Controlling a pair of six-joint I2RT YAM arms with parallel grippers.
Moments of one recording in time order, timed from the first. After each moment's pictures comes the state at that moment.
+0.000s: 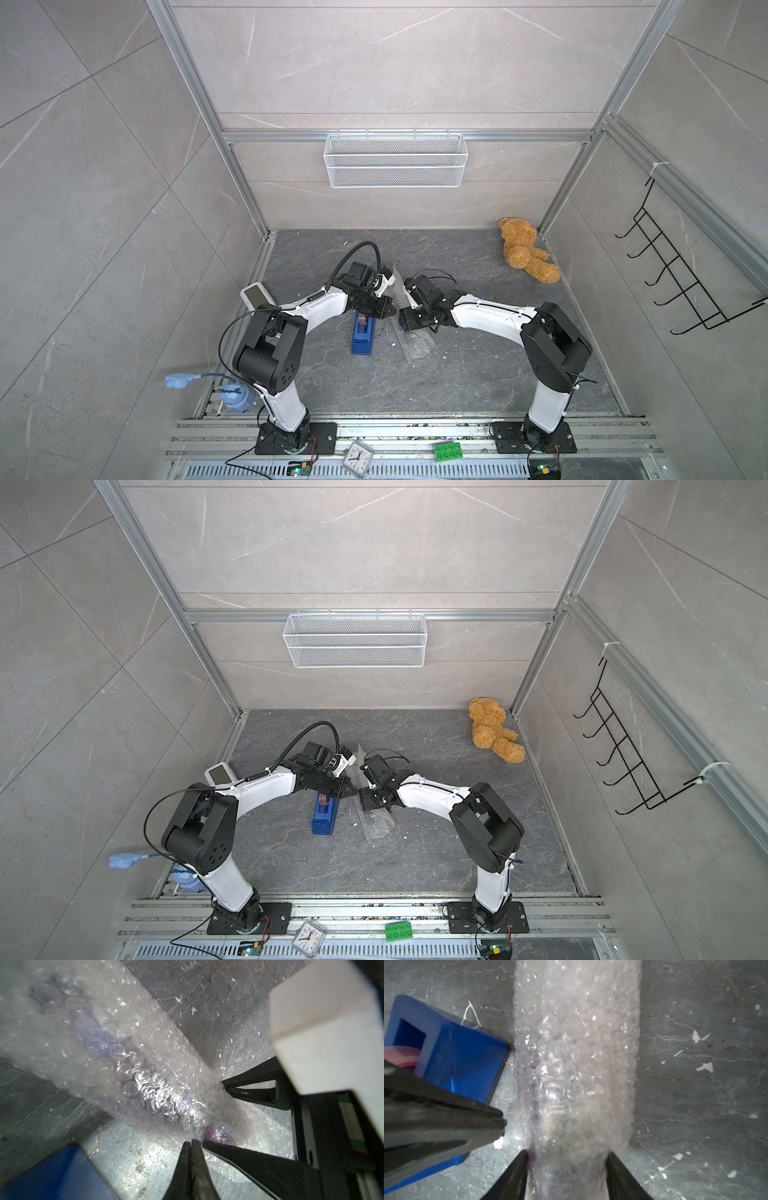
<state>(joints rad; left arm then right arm) -0.47 1.73 1.08 -0.40 0.59 -0.10 0.76 1.84 1.20 -0.42 -0.04 0.41</state>
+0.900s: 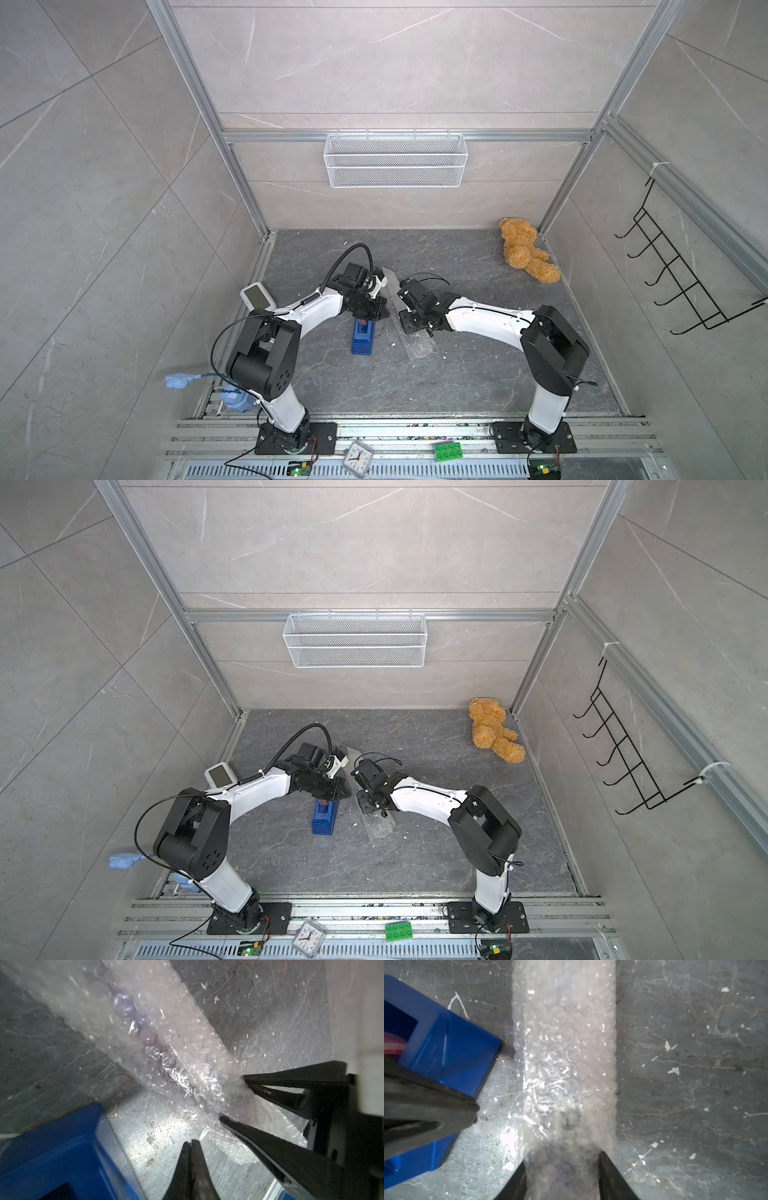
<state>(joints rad) -0.44 1.69 1.04 -0.45 0.53 -0.19 0.83 1.84 1.24 -0.49 0.14 0.37</state>
